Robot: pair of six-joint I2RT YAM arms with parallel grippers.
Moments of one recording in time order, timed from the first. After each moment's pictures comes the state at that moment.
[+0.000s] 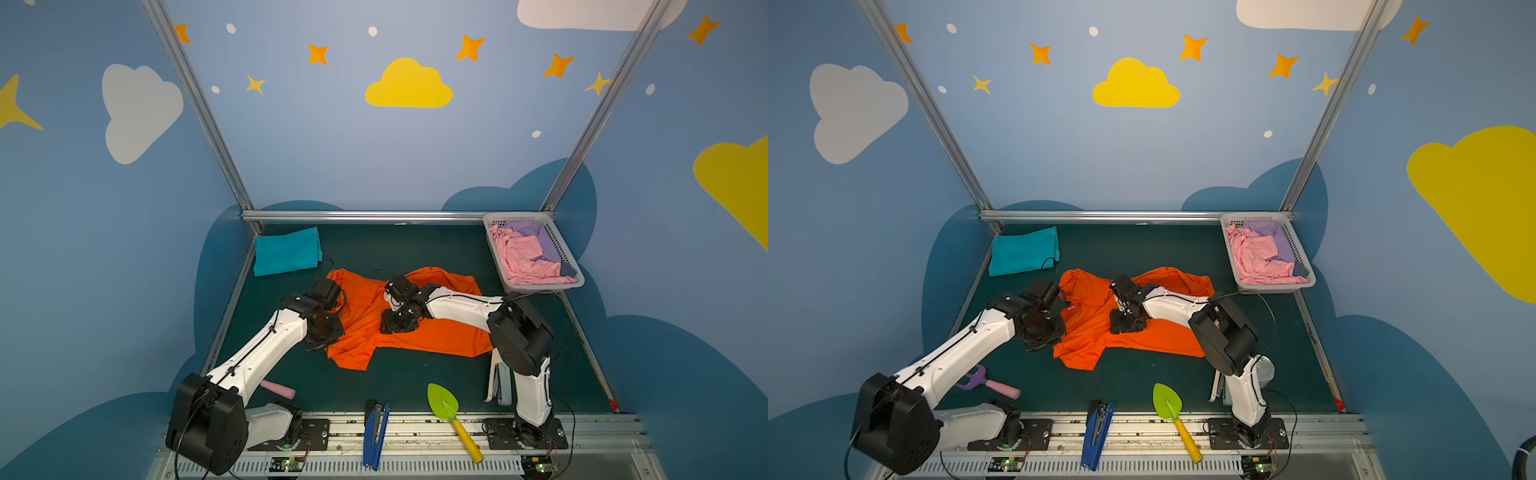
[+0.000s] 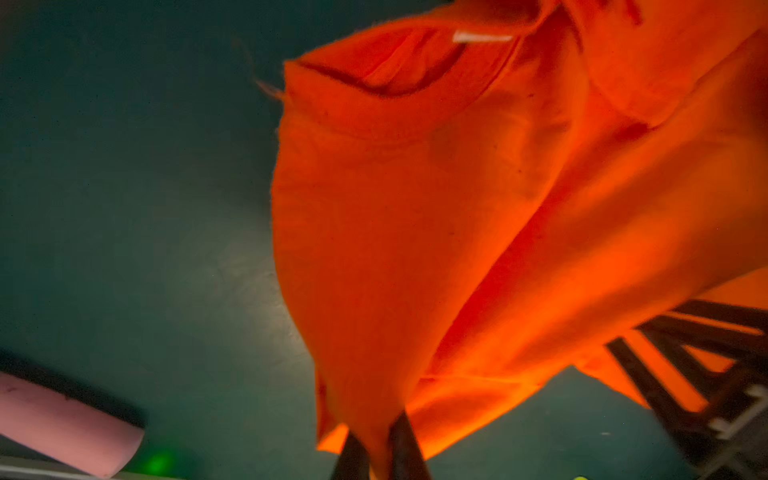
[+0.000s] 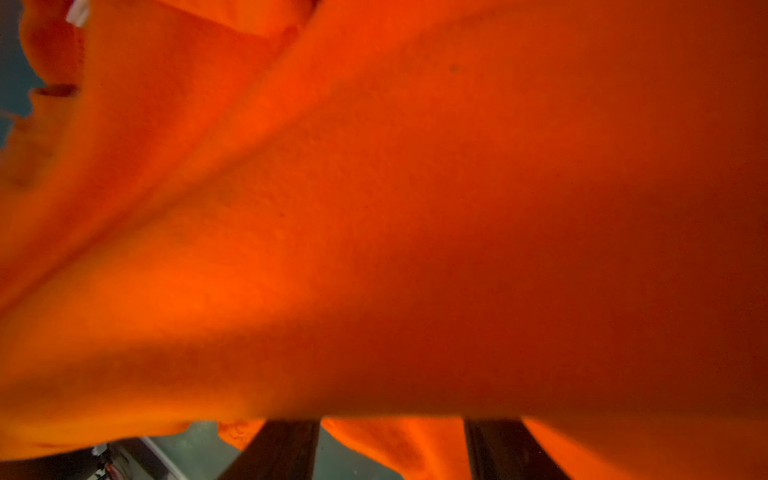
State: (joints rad) left arm -0.37 1.25 0.87 -1.01 0.04 -0.84; right arm 0.88 2.00 1.37 -0.55 -0.26 0.58
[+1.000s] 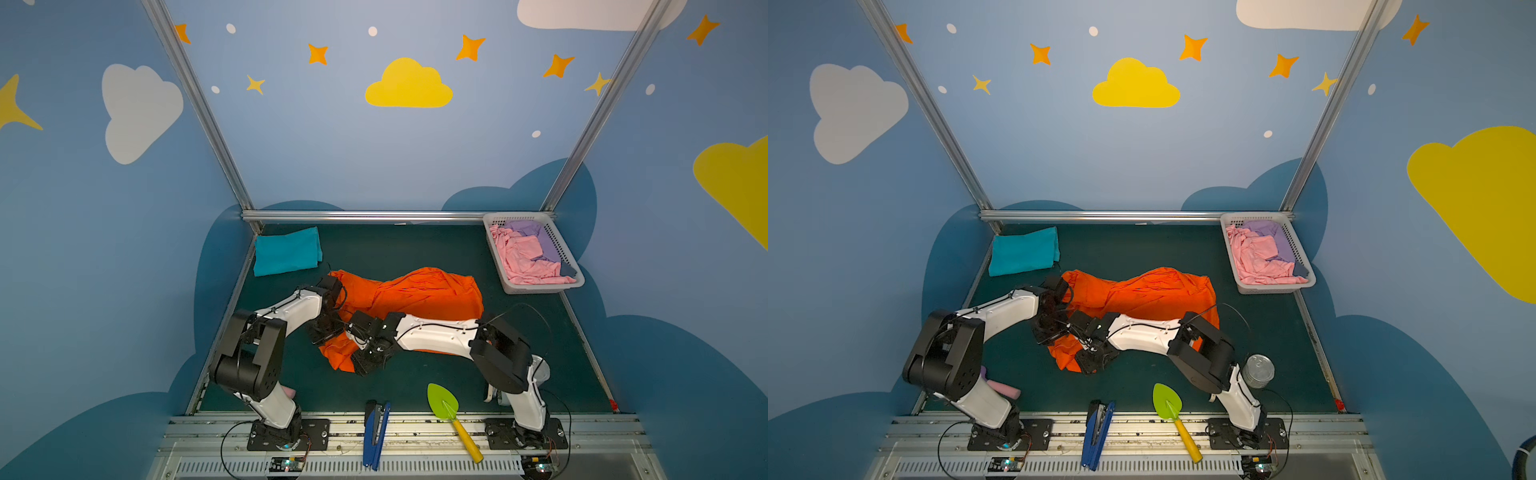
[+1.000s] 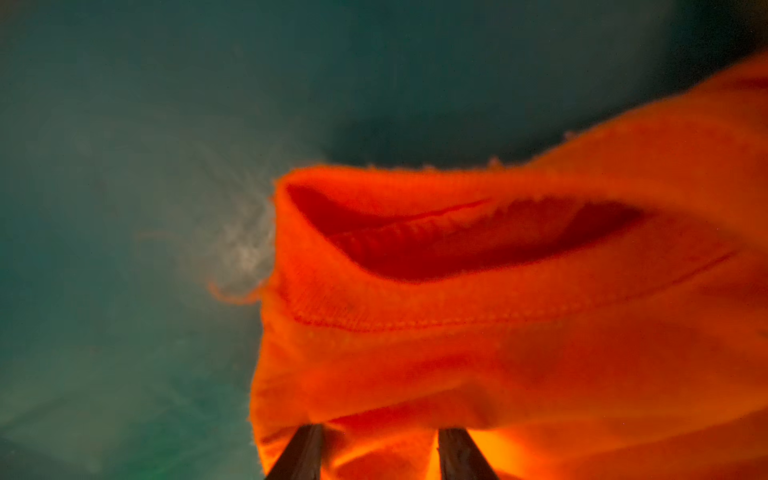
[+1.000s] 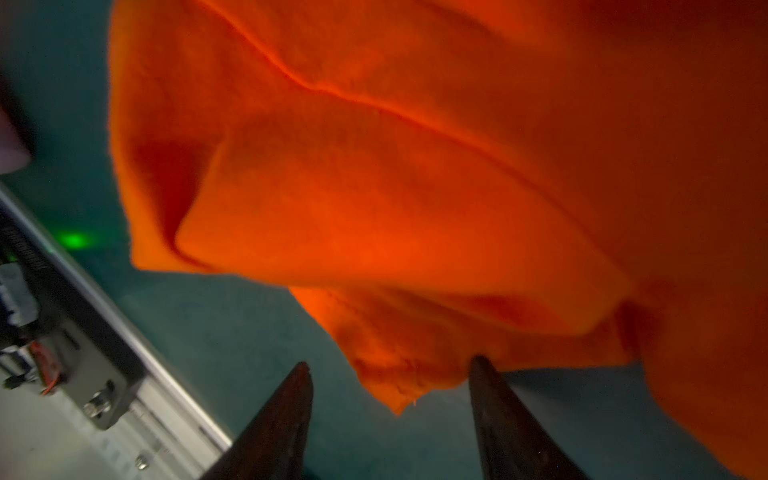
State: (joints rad) left arm -0.25 1.65 0.92 -0.81 -0.01 -0.87; right arm 1.19 2.09 1.53 -0.70 -0.16 0.46
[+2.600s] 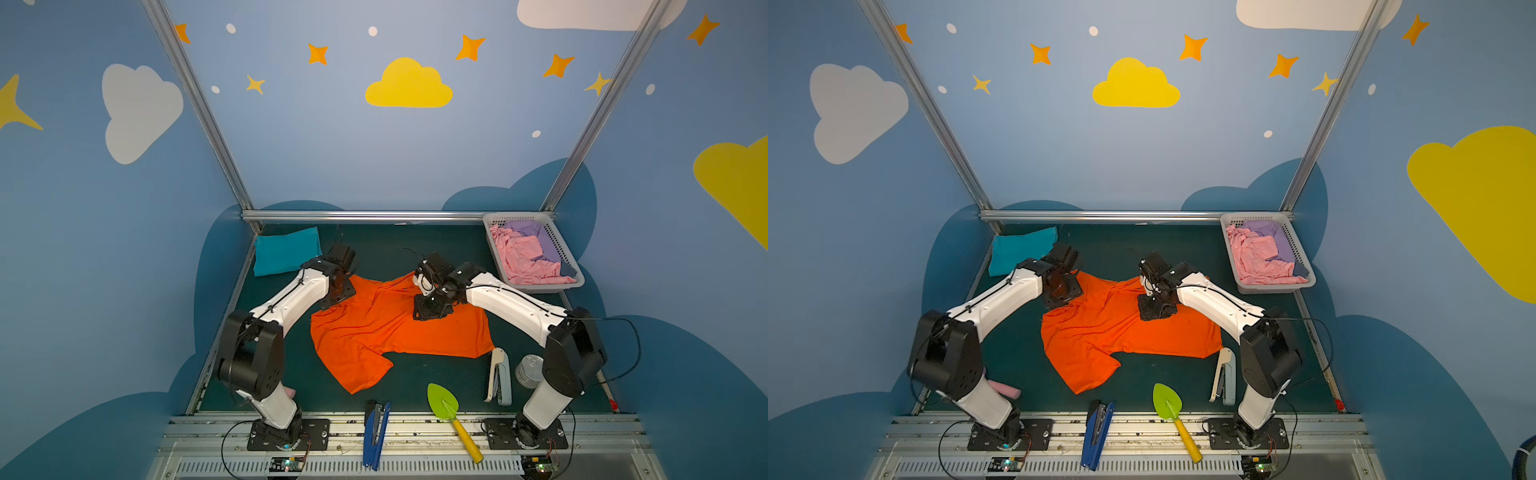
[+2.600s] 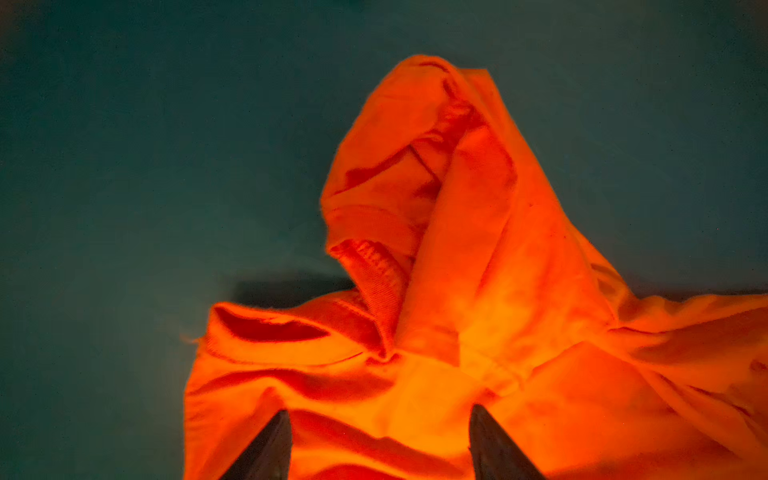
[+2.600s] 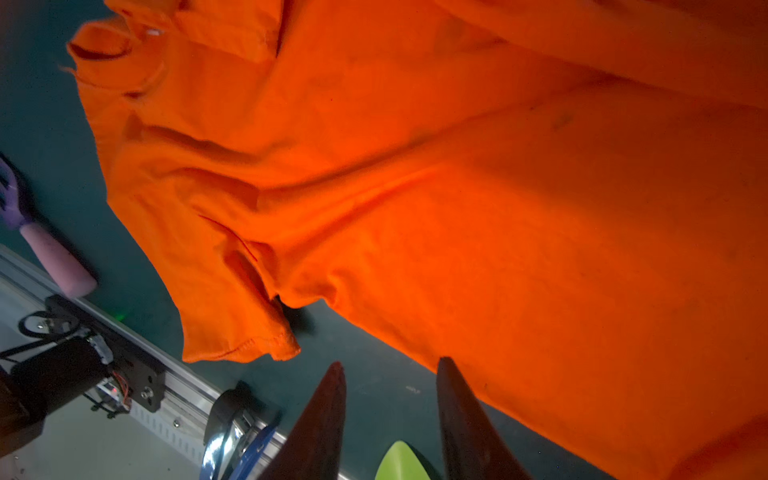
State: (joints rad) left arm -0.34 1.70 1.28 -0.83 -0.19 -0.85; right arm 0.72 1.72 1.37 -0.89 -0.22 0.42
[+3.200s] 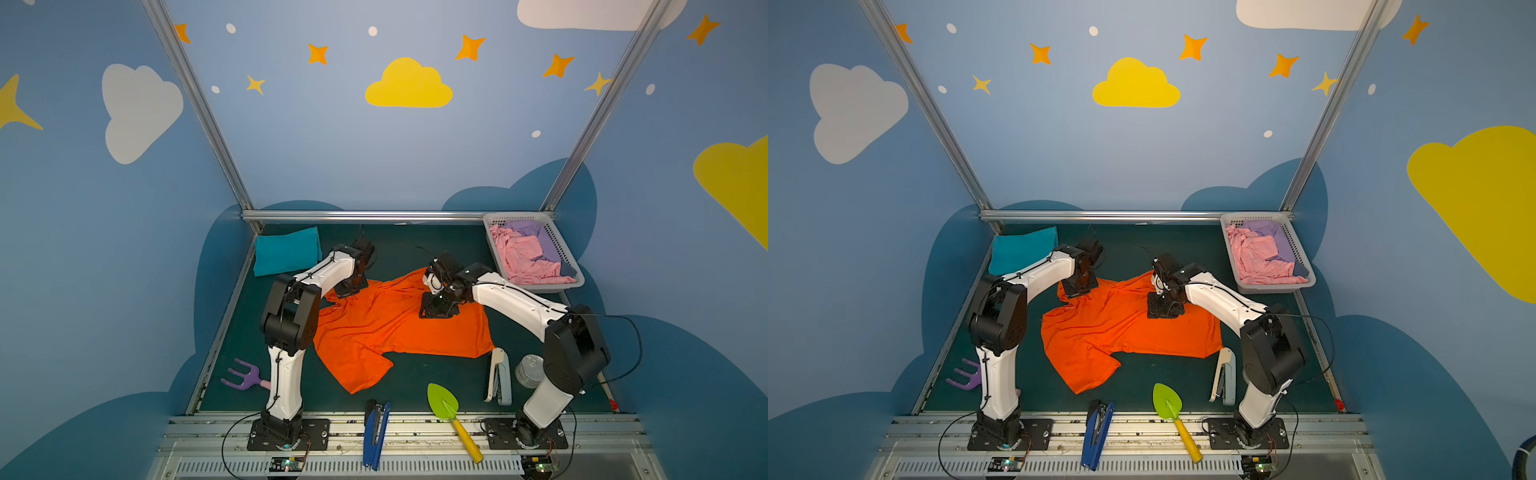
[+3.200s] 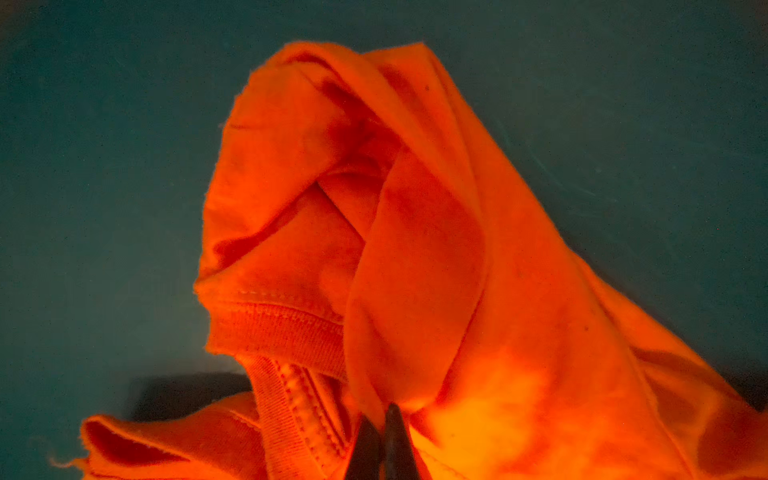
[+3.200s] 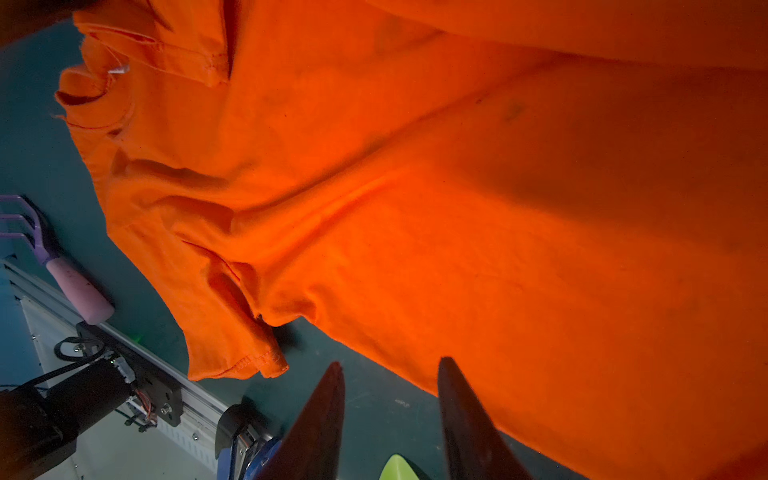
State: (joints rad) left arm -0.37 2.06 1.60 -0.94 -0.25 -0.81; right arm 0.63 1.72 1.30 -0.84 -0.27 0.44
